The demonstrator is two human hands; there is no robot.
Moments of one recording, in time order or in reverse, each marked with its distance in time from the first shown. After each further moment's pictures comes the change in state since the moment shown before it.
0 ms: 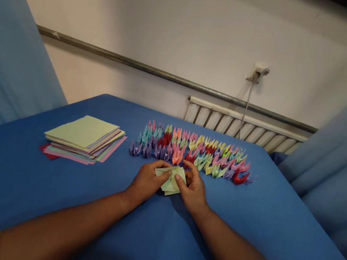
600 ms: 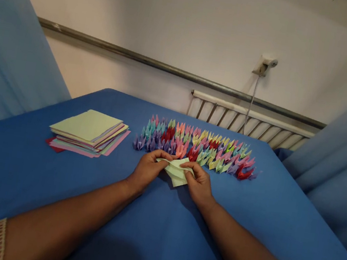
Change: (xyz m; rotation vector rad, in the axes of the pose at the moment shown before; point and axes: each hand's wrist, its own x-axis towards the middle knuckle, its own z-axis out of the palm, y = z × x) left_hand 0.002 0.010 -0.003 -0.416 0.036 -0.106; right_hand 0.002 -0.004 -0.012 -0.107 0.000 -0.043
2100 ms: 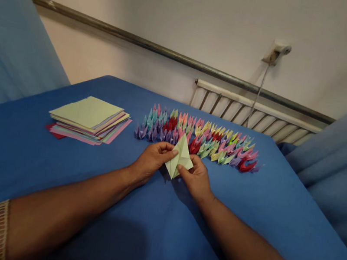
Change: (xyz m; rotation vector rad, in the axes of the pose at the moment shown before) left_hand -0.004 0.004 0.008 -0.015 -0.087 -0.091; right_hand -0.007 -0.018 0.015 0.267 0.035 0.199
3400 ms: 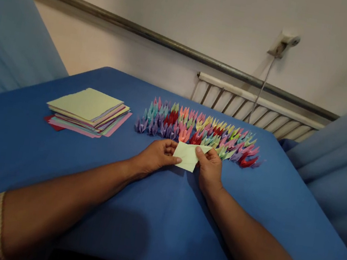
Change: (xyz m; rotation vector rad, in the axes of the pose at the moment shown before) left_hand -0.002 0.002 0.000 0.080 -0.191 -0.121; right_hand 0.012 -0.013 -0.019 0.159 0.264 -0.010
